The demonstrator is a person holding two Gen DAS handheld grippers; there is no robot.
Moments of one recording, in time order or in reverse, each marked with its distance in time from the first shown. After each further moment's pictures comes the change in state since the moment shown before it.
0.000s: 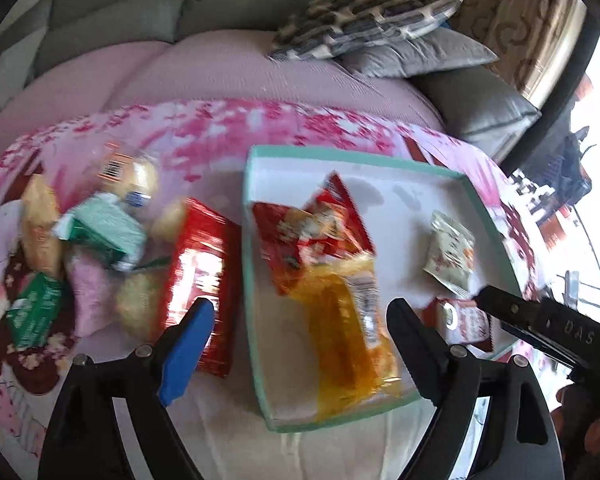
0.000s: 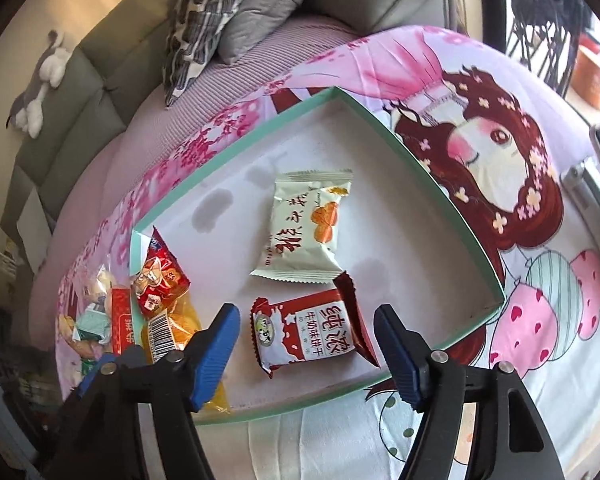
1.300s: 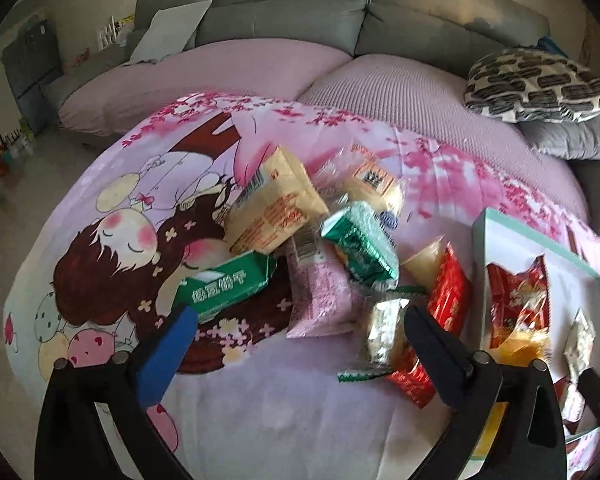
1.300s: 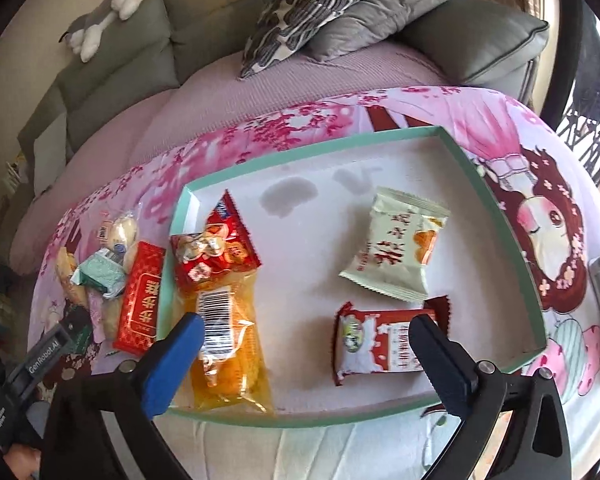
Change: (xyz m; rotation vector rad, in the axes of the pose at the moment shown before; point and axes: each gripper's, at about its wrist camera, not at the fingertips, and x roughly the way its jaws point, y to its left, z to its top) left arm -0.029 0.103 -0.009 -0.316 -0.086 0.413; right arm 0.005 0.072 -0.017 -0.293 -0.050 -0.005
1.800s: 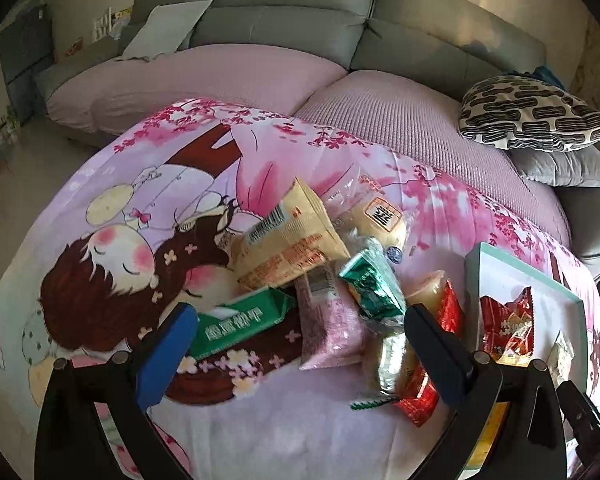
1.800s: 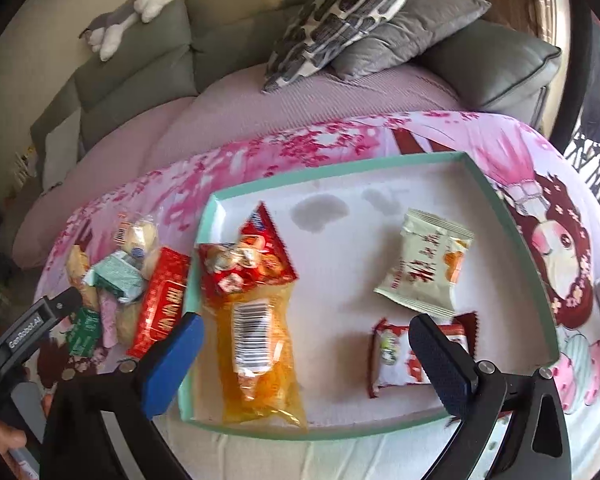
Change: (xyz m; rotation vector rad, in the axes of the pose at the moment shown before) left arm 0.003 0.028 0.021 -0.036 -0.020 -0.088; right arm -0.003 0.025 -0.001 -0.060 -0.081 0.010
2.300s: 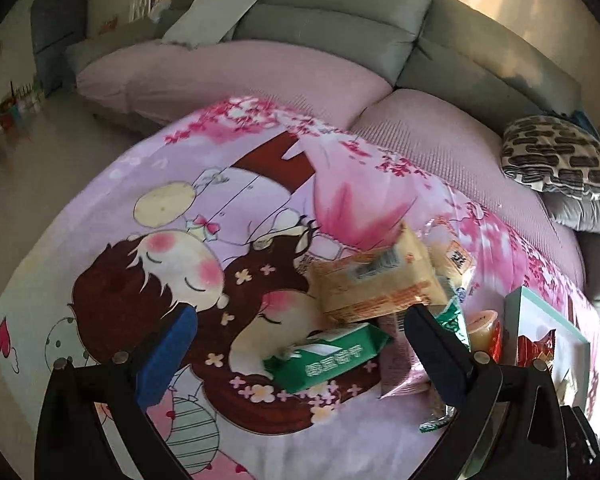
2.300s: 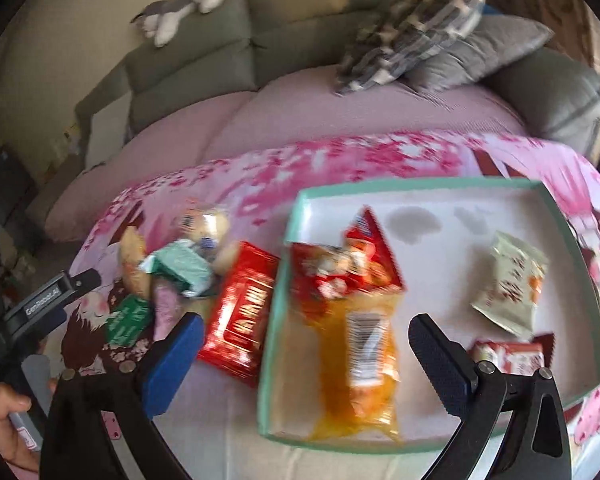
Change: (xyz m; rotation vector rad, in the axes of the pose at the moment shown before) left arm 0.003 0.072 0.018 -0.145 0.008 0.032; right arm 0.009 0.064 -0.005 -0.125 -0.028 0.128
